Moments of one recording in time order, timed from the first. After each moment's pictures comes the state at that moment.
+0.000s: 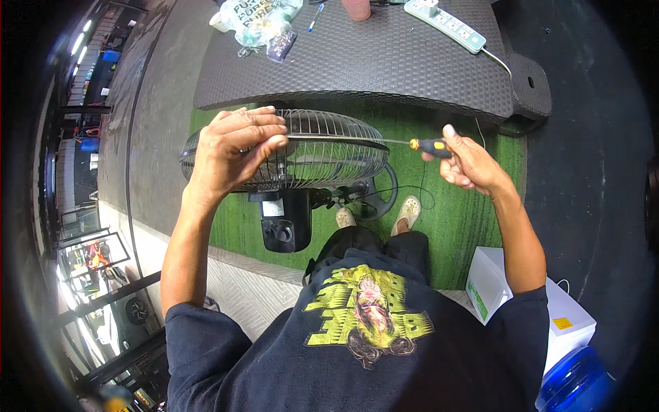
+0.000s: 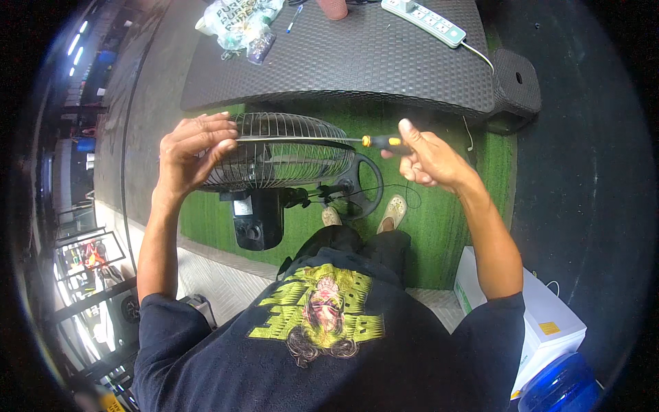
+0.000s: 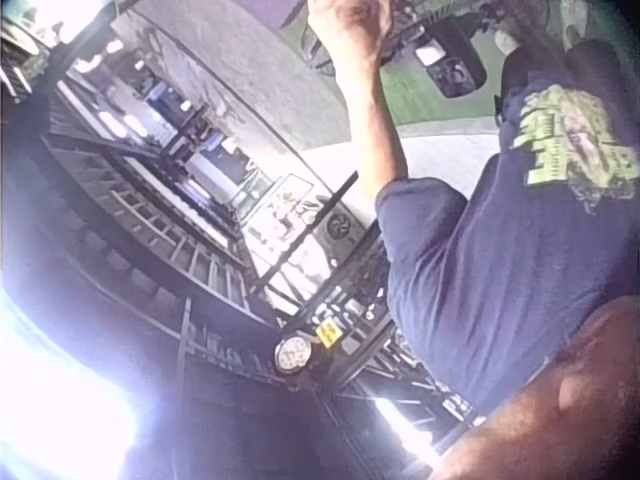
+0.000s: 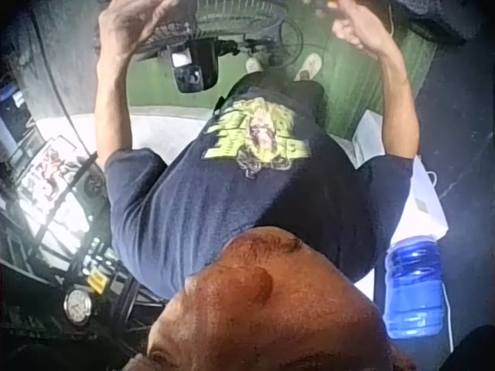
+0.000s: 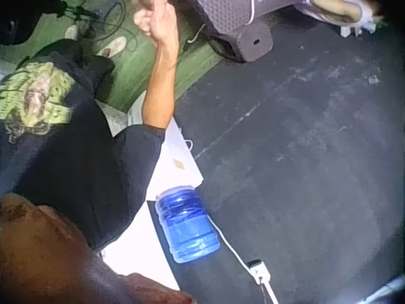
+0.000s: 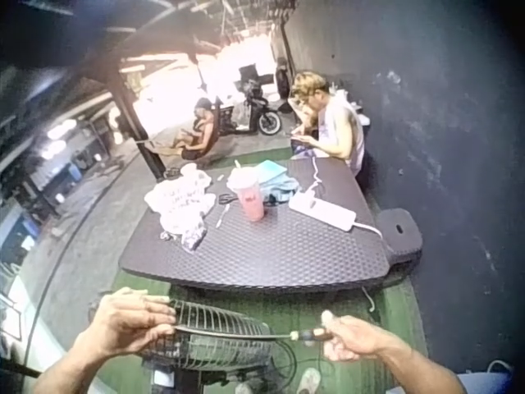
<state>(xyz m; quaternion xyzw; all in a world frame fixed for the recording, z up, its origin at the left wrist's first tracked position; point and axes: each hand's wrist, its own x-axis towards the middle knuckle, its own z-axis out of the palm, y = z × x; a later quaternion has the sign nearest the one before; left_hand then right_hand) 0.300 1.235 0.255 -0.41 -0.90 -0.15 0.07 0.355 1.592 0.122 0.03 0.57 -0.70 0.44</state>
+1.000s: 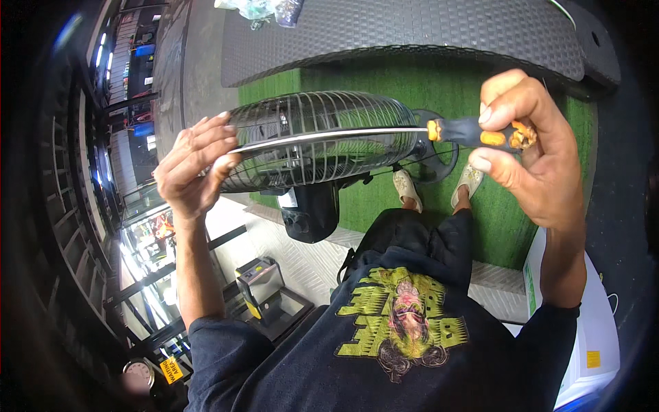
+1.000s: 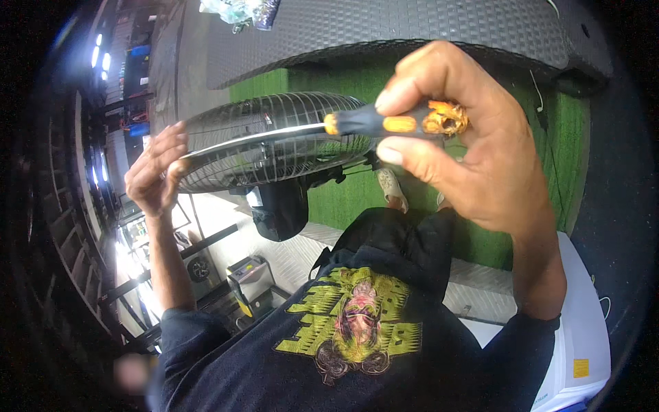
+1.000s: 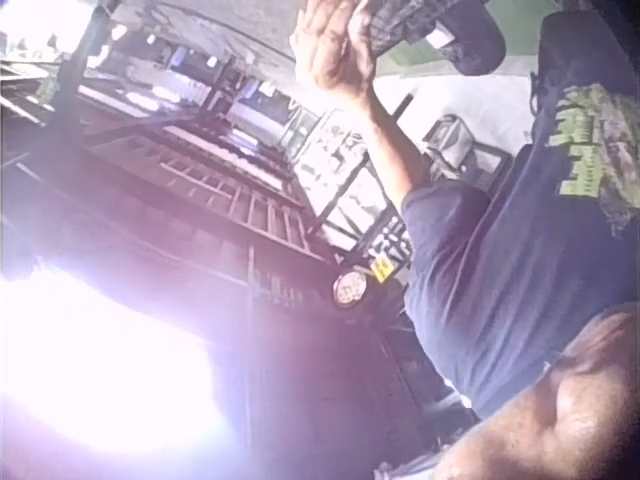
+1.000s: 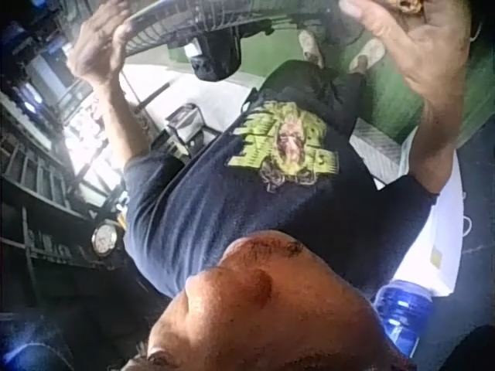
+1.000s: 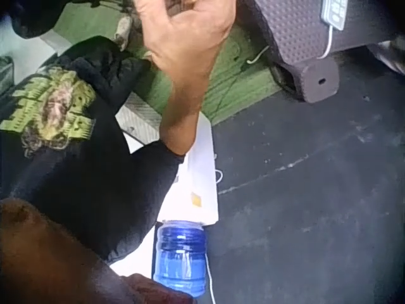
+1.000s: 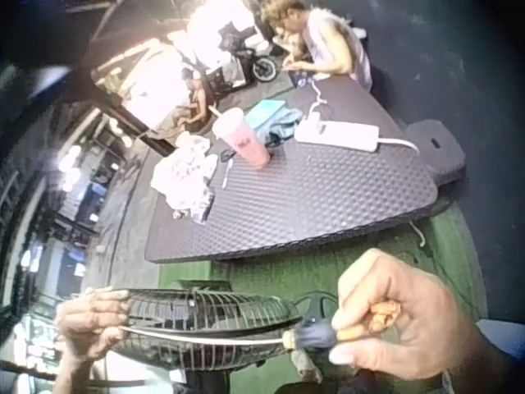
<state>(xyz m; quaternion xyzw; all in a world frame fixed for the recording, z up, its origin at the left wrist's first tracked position) 0.293 1.238 0.252 -0.43 -0.89 -0.10 0.06 0.360 1.580 0.108 -0.21 0.67 -0.70 -0.08</state>
